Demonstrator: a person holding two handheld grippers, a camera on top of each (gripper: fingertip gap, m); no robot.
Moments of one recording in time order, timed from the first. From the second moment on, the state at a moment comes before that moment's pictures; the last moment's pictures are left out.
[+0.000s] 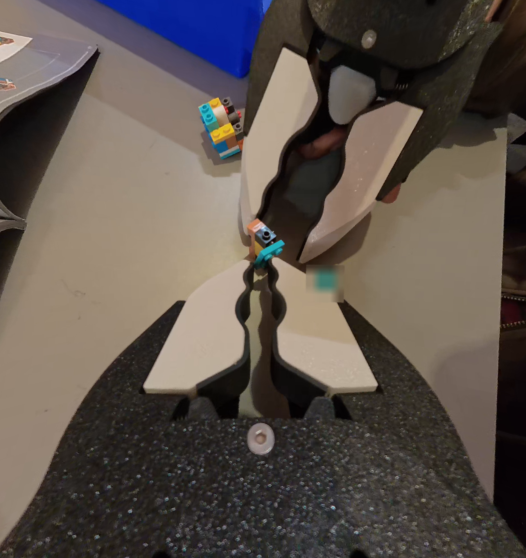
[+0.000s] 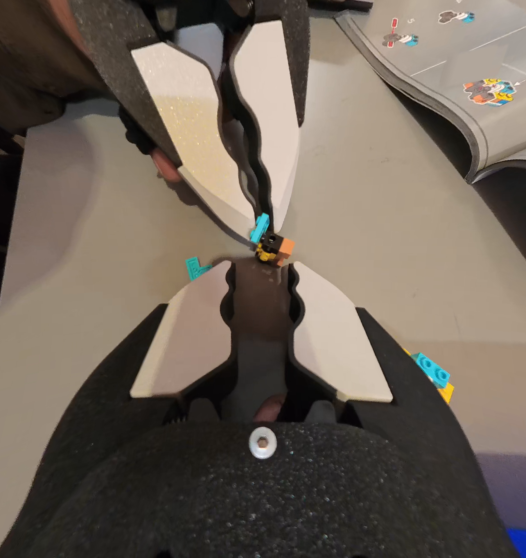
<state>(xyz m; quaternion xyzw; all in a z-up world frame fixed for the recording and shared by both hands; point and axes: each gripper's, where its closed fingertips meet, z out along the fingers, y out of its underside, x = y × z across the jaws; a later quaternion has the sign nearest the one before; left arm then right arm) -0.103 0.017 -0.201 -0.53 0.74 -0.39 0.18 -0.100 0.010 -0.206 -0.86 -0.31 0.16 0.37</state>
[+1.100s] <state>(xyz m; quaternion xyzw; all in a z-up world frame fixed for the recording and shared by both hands) -0.110 0.034 -0.194 -0.49 0.78 -0.30 0.25 -0.112 0.023 -0.210 -0.86 -0.32 0.20 0.33</state>
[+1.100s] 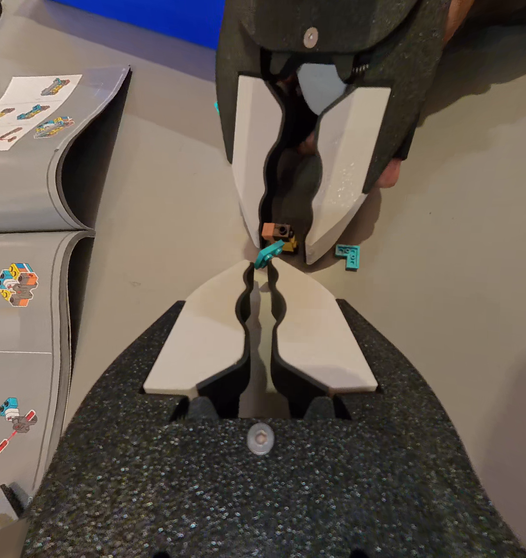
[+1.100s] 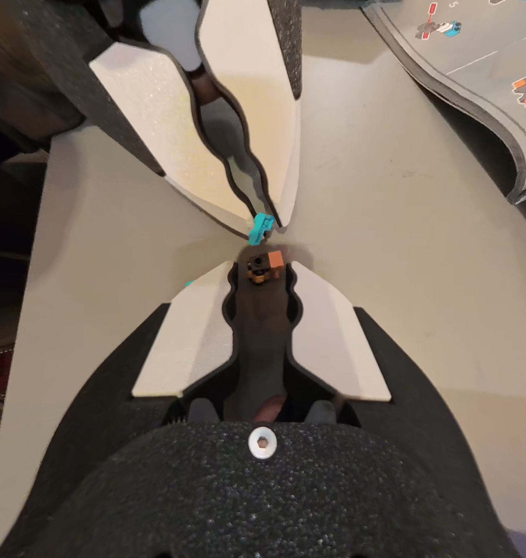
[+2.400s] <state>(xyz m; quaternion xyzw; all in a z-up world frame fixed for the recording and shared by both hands) -0.112 0.031 -0.199 -0.44 0.84 -0.13 0.29 -0.114 0.017 -0.211 -0.88 -0.31 0.19 0.32</state>
